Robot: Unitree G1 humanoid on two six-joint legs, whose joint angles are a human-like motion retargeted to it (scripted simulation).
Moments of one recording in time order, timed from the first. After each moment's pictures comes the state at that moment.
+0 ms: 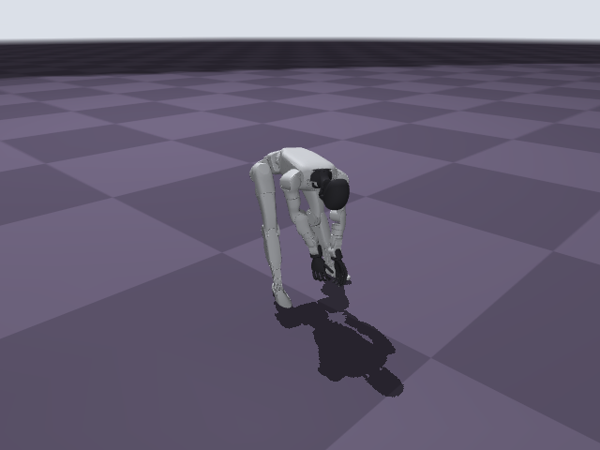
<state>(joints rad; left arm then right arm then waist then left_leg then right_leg) -1.68 0.44 -0.78 1.26 -1.09 -0.14 0.40 -1.83 -0.04 0.88 1.27 0.52 0.10 -0.47 -0.18 -0.04 0.52 -1.50 0.18 0.25 0.07 0.29 -0.26 -1.57 -0.15 -0.18 0.05 0.48 0.26</state>
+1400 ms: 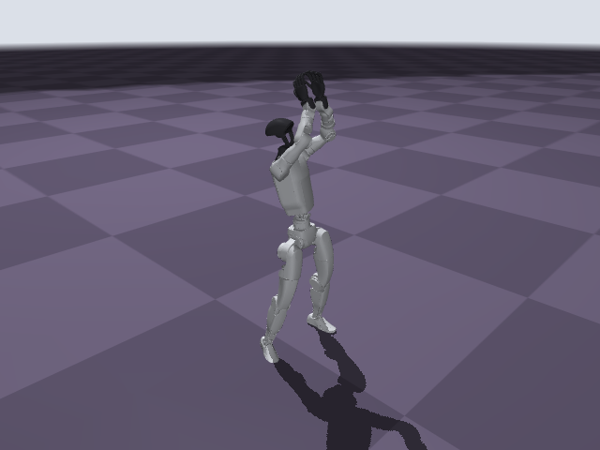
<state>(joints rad) -1.89 0.72 -0.65 0.34 -0.94 -0.43 0.45 -2.23 -0.33 0.81 0.49 -0.08 0.06 -0.73 0.30 -0.01 -0.24 0.03 0.12 -0.04 0.17 -0.19 -0.22 0.16 -0.25 -0.50 0.22 -0.14 0.23</state>
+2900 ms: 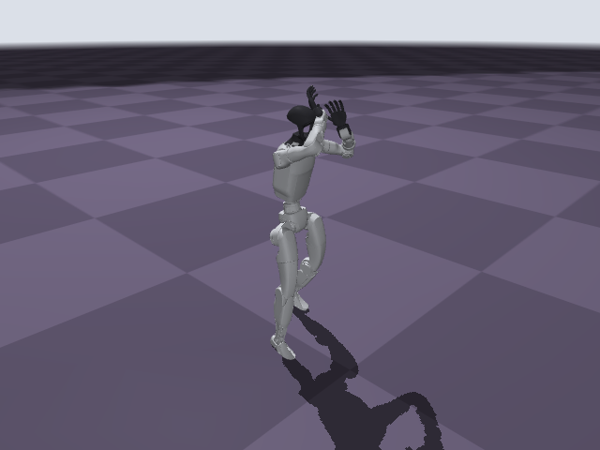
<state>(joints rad) -0.94 1.07 -0.02 -0.60 0.15 -0.28 0.89 -2.23 -0.38 0.86 -0.10 -1.25 0.30 -0.52 0.07 0.04 0.37 0.22 0.14 0.12 0.50 -0.16 -0.17 -0.03 -0.21 -0.21 0.29 -0.04 0.19</state>
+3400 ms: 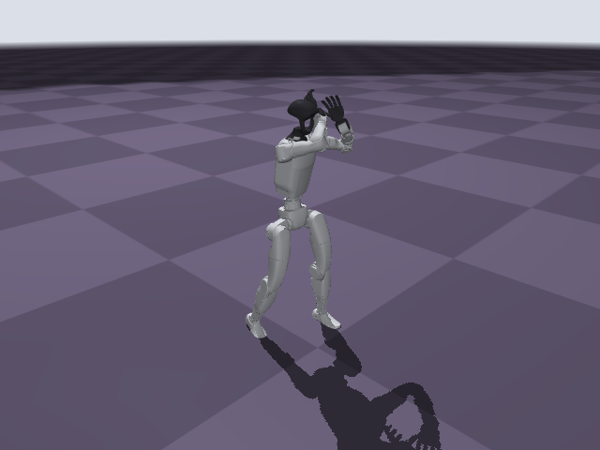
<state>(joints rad) -0.91 1.12 -0.03 -0.64 0.16 -0.32 0.94 -2.13 -0.24 0.84 -0.21 -0.70 0.03 -0.55 0.28 0.03 0.26 -0.05 0.08 0.07 0.16 -0.09 -0.15 0.13 -0.19 -0.11 0.39 -0.19 0.18</state>
